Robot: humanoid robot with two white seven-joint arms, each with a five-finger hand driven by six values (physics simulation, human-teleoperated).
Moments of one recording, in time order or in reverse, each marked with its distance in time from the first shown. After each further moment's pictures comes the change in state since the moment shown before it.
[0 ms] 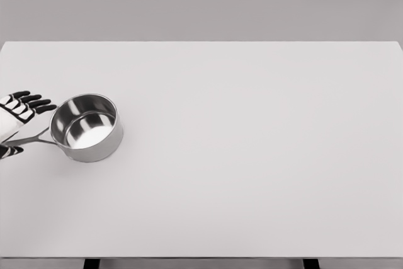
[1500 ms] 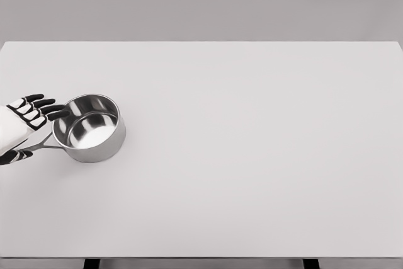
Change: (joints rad) left arm 0.064 0.030 0.017 -0.122 0.015 0.000 -0.003; right arm 0.000 0.000 0.000 0.000 0.000 0.000 0.000
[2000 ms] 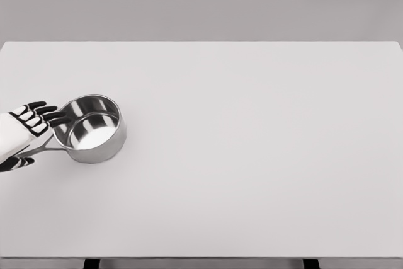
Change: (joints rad) left arm 0.031 0.002 -0.002 -0.001 0.014 0.000 0.000; right arm 0.000 0.000 0.000 0.000 0.000 0.000 0.000
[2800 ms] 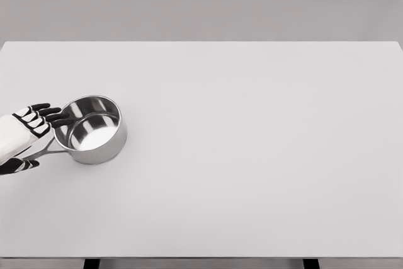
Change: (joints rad) left arm 0.008 0.025 -0.027 -0.003 0.085 0.000 0.000; right arm 0.000 0.000 0.000 0.000 0.000 0.000 0.000
